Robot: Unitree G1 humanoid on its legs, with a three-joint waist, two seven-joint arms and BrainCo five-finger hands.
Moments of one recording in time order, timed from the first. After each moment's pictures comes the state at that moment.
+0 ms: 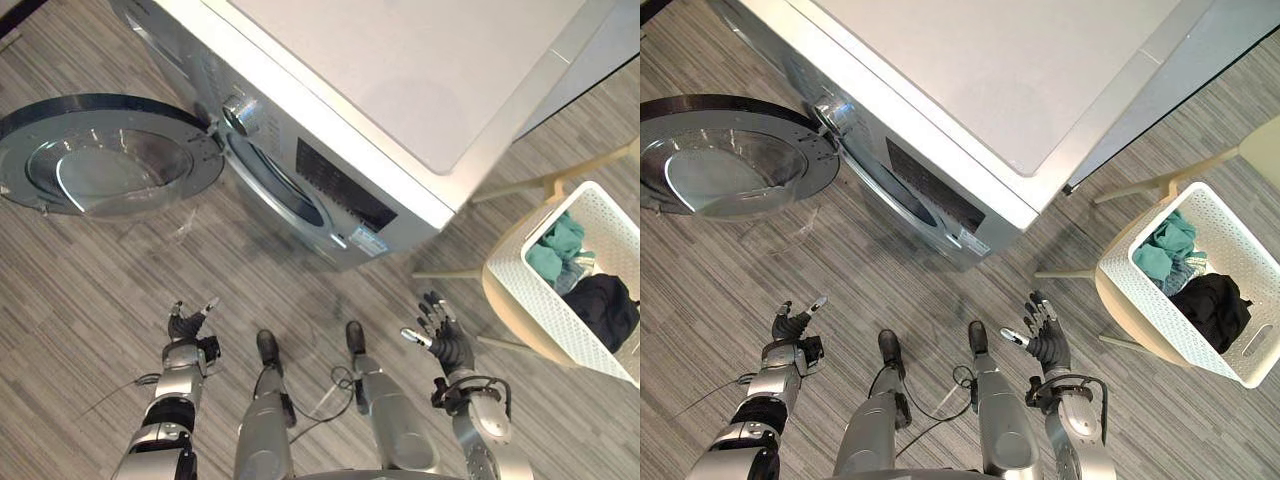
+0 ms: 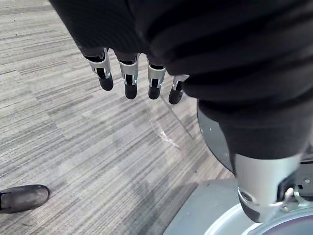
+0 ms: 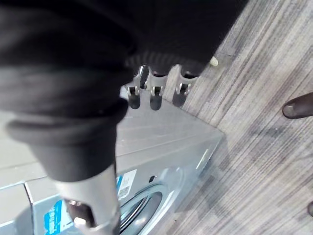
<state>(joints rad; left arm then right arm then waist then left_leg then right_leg) -0.28 0.28 0.18 0.82 -0.15 0.04 0.32 0.28 -0.10 0.07 -0.01 0.35 -0.10 0.02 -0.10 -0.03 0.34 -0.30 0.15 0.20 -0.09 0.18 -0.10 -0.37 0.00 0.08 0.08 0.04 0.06</state>
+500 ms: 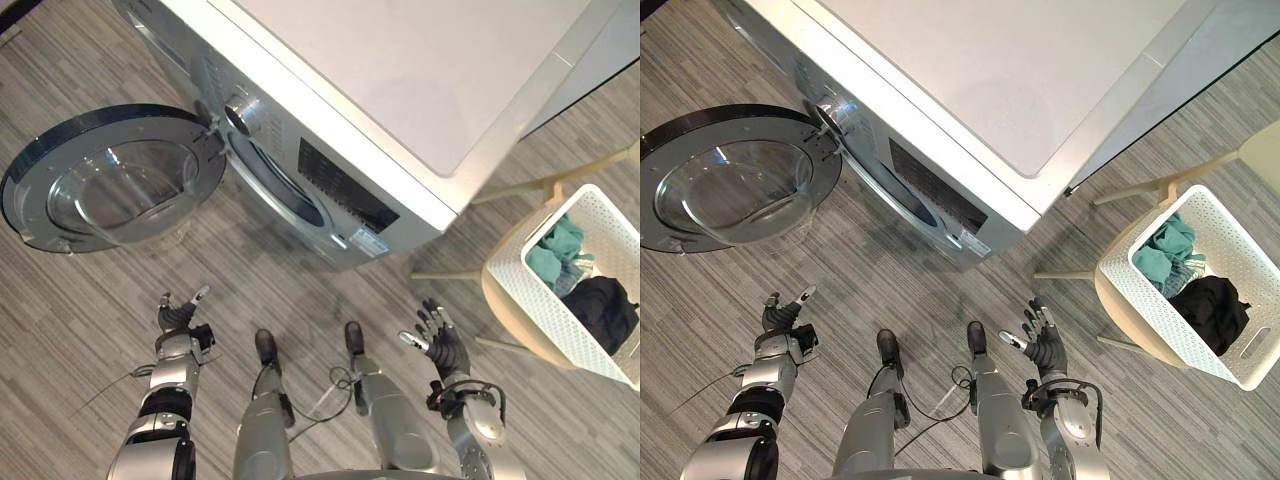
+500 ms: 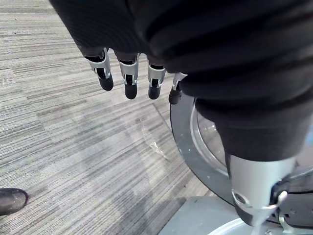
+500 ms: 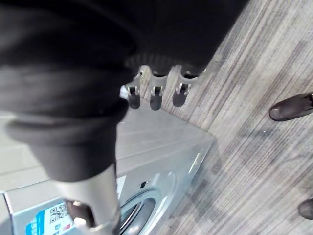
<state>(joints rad) -0.25 0.29 0.21 0.82 -0.16 0.04 0.35 0.27 -0.08 0.07 0.12 0.34 -0.10 0.00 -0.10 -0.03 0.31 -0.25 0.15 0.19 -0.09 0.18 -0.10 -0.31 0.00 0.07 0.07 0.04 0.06</state>
